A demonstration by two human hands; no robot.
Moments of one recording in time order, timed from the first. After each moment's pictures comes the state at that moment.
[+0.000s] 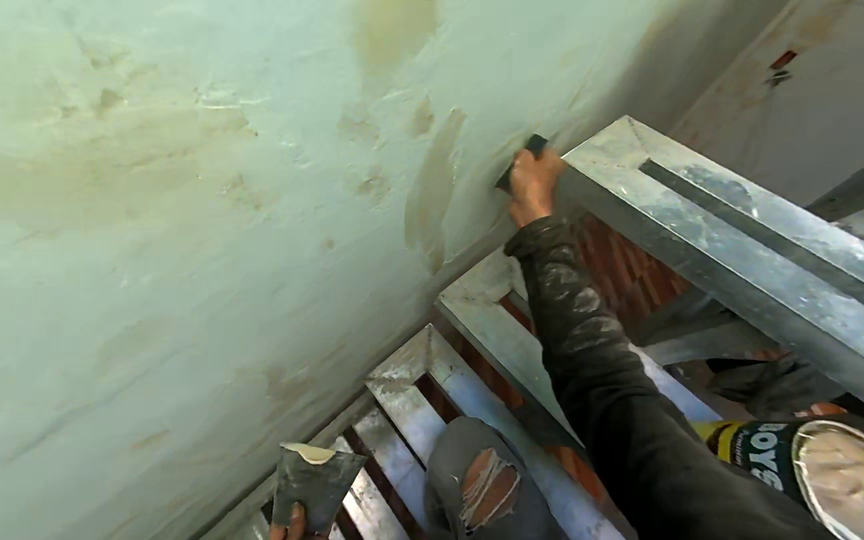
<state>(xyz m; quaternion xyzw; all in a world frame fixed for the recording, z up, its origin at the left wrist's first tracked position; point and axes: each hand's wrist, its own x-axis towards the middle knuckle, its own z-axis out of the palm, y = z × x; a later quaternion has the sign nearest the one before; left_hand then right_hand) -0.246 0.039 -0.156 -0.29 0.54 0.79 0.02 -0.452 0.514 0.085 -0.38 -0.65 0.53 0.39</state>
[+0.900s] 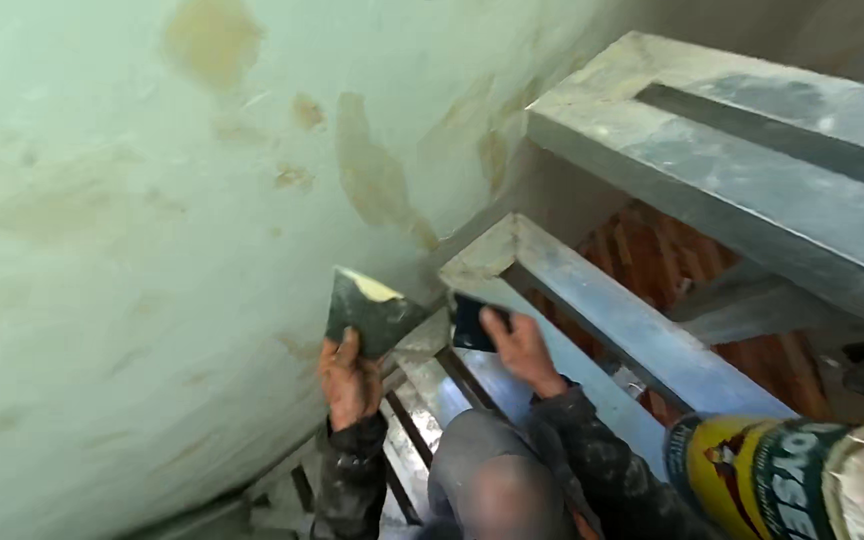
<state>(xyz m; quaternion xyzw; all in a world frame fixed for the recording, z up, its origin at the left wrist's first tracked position) -0.306 0.229 0.004 -0.07 0.53 0.84 0.05 -0.216 0.435 -0.049 -0.15 -0.71 0.66 0.22</state>
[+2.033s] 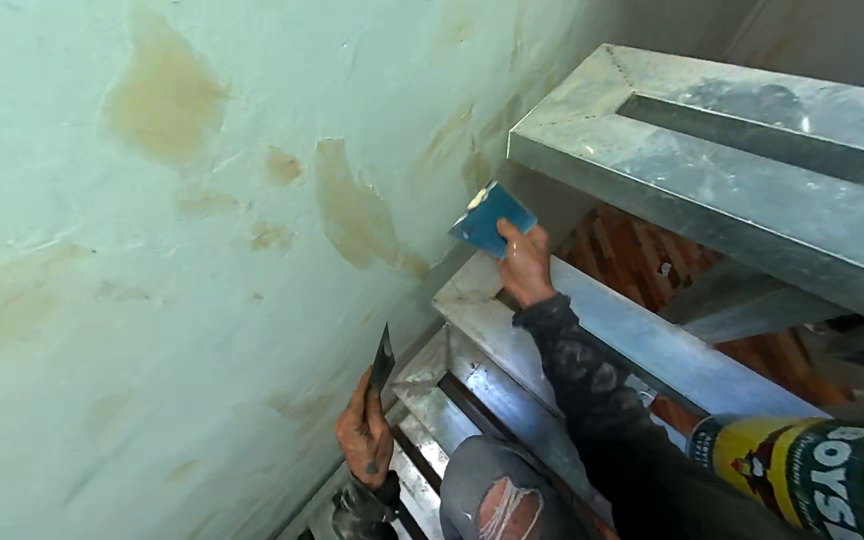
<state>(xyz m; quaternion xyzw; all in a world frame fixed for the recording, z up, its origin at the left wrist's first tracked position) -0.325 0.201 -0.073 0.25 0.83 0.47 -0.15 -0.342 0.518 -0.006 -0.30 -0.47 0.74 0.36</state>
